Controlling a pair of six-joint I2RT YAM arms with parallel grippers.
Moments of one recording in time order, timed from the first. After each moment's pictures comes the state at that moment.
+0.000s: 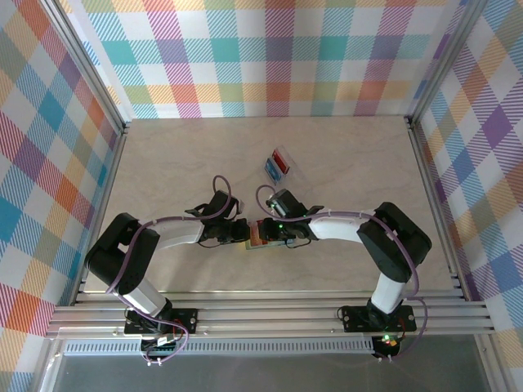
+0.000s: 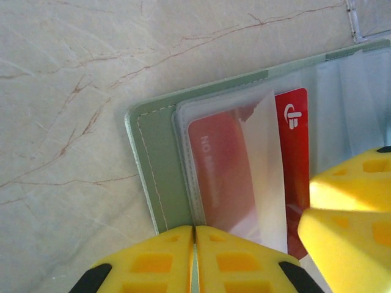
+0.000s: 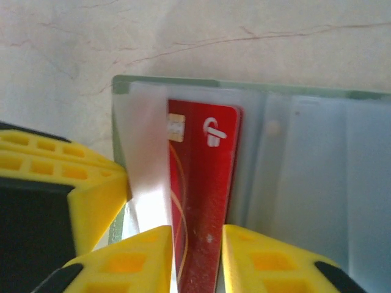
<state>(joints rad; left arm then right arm) -0.58 1.61 0.73 -0.16 0.30 -0.63 0.82 1.74 0.91 -0.13 -0.23 0.66</state>
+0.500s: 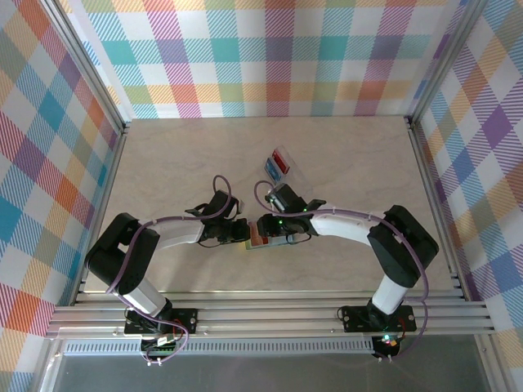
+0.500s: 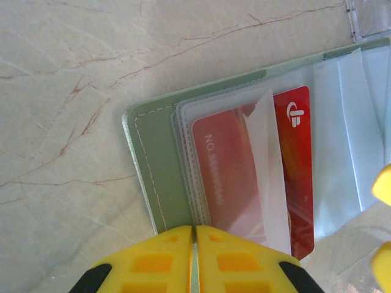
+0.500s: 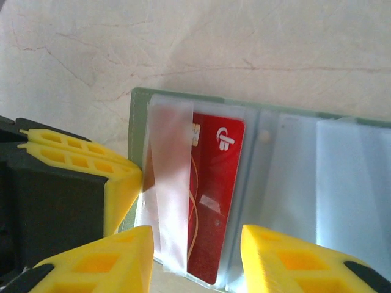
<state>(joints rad) -0.58 1.61 0.73 -0.16 0.30 -0.63 0.82 1.69 1.00 -0.29 -0.15 0.57</state>
